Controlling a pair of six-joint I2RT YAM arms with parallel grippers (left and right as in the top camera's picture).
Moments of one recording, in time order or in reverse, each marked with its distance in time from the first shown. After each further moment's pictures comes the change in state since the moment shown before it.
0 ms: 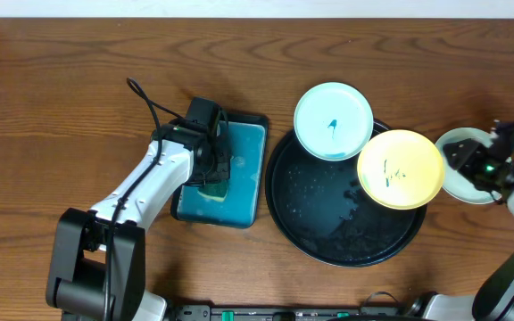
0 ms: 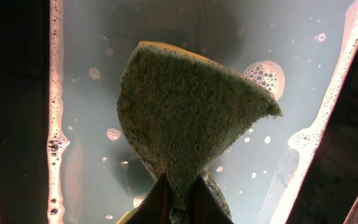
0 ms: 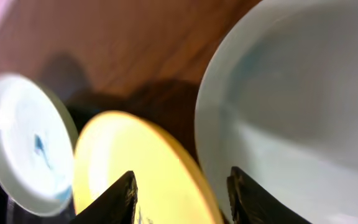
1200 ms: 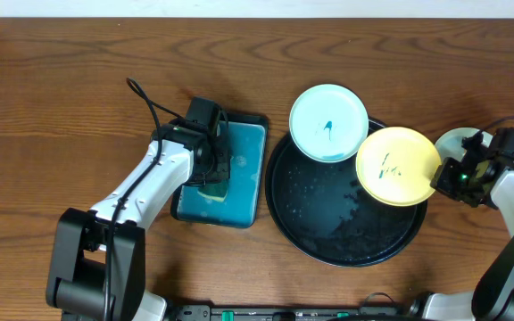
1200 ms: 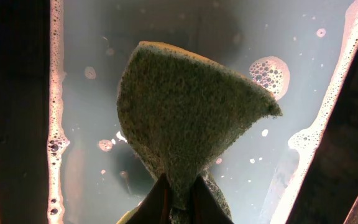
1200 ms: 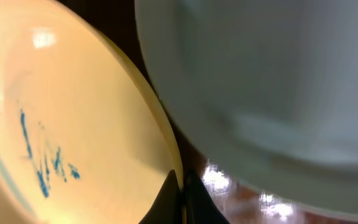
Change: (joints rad) left arm 0.000 0.000 0.000 0.000 0.000 0.000; right arm 0.098 0.016 0.002 -0.235 0.243 -0.045
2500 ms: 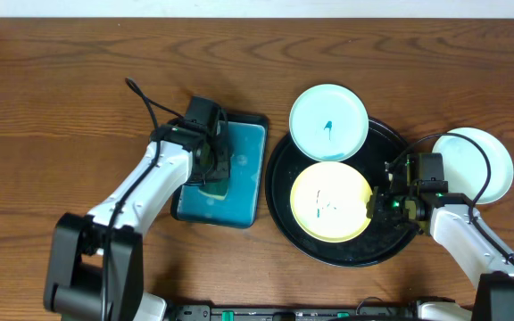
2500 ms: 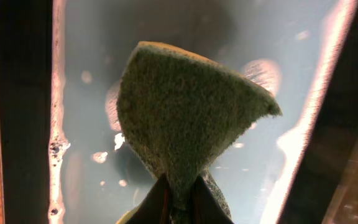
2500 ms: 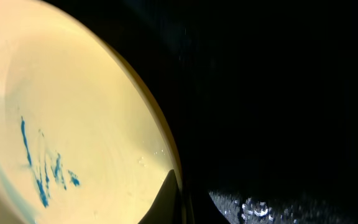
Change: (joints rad) left arm -0.001 -0.030 0.000 0.010 0.011 0.006; right arm 0.446 -0.187 -0.313 0.179 -0.024 0.203
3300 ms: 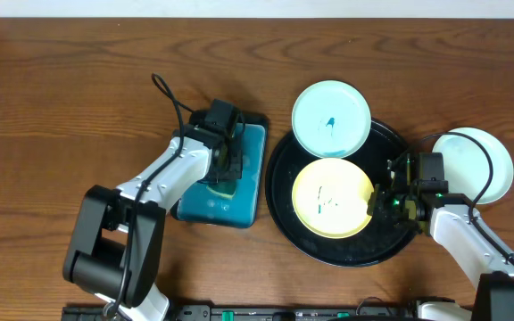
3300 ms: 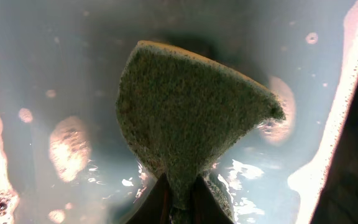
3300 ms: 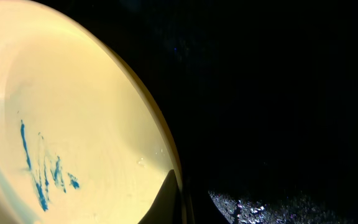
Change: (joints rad) left arm -0.069 0.139 0.013 0.095 -0.064 0.010; right arm 0.000 0.000 -0.001 0.018 0.020 0.033
